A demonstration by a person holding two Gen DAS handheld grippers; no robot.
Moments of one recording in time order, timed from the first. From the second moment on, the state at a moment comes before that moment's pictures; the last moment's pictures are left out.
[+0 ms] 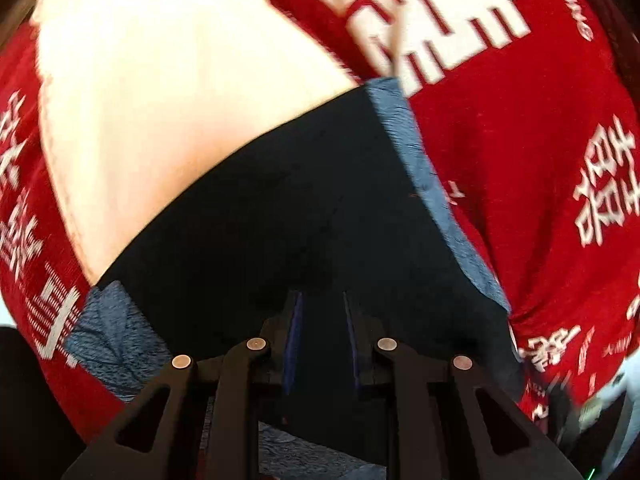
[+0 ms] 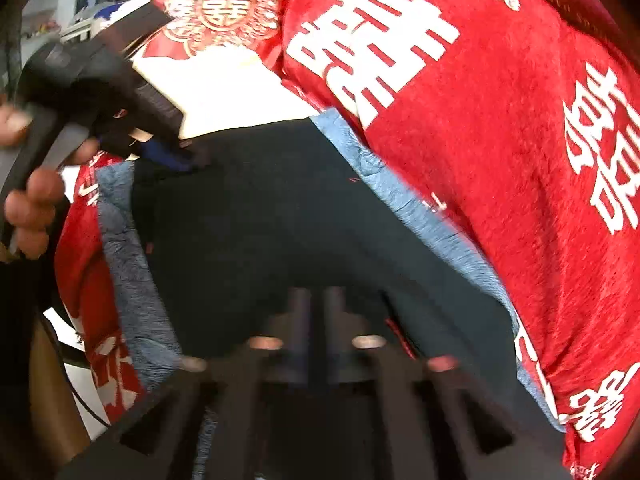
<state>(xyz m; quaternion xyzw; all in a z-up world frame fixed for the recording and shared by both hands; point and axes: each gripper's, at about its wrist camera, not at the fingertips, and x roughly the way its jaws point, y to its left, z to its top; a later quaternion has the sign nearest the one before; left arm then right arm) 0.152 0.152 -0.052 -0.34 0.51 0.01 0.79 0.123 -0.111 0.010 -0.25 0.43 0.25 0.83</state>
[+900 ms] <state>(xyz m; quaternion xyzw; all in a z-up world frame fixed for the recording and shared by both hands) 0.259 0.102 -0.009 -0.35 0.49 -0.01 0.80 0.236 -0.099 -0.018 -0.28 0.45 0.36 0.77</state>
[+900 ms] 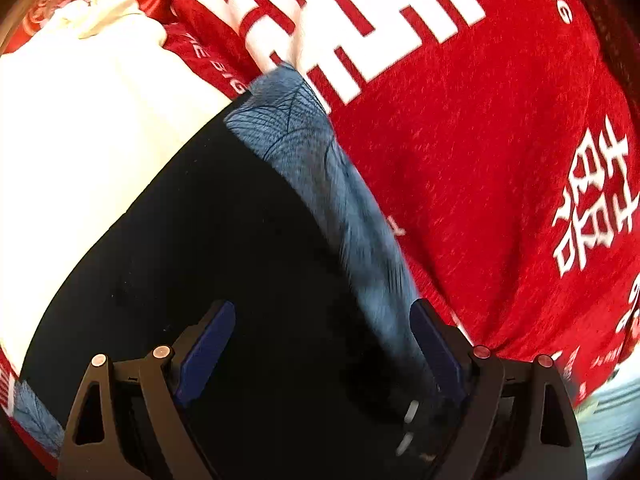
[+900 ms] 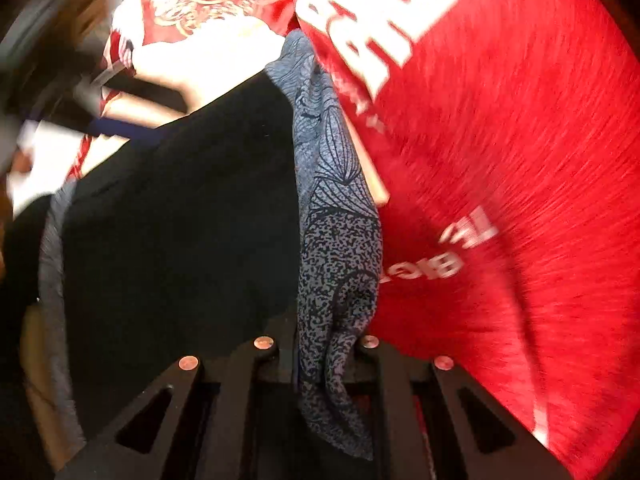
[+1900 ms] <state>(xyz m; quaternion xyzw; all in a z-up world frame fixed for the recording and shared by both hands) 0.122 0.166 -0.084 -0.37 0.55 -0.06 0.74 0.050 -0.029 -0.050 -0.41 0.41 0.22 0.78</state>
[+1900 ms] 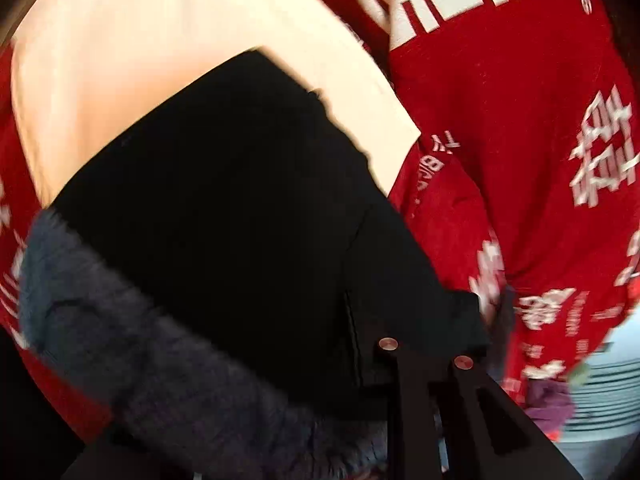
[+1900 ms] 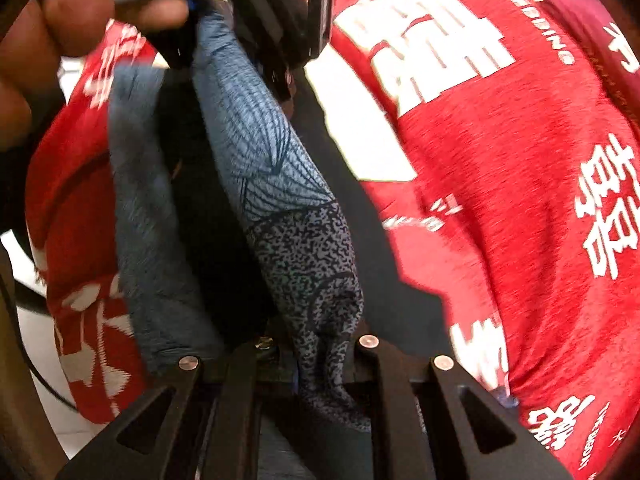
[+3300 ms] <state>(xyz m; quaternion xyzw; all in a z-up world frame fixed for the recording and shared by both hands) 0.083 0.110 -0.064 -0.14 0.52 -0.09 0.84 -0.009 -0.068 0.033 -0.20 0.40 0.12 0.89</state>
